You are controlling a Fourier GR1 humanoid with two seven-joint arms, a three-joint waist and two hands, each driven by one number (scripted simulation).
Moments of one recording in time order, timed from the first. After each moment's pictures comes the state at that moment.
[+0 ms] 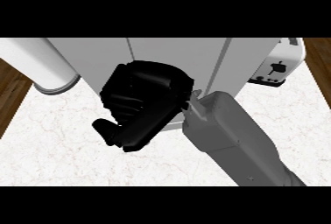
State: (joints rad) left arm 0.79 0.71 0.42 -1.82 1.00 -0.58 -0.48; right arm -0.92 -0.03 0.39 -1.41 -0.94 0.22 0.61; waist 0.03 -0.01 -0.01
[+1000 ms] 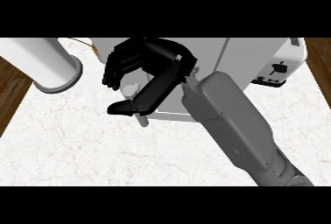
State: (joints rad) left arm 0.75 0.64 0.45 -1.81 0.95 -0.63 -0.41; right arm -1.01 -0.02 0.29 -1.15 -0.69 0.34 0.32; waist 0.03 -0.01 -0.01
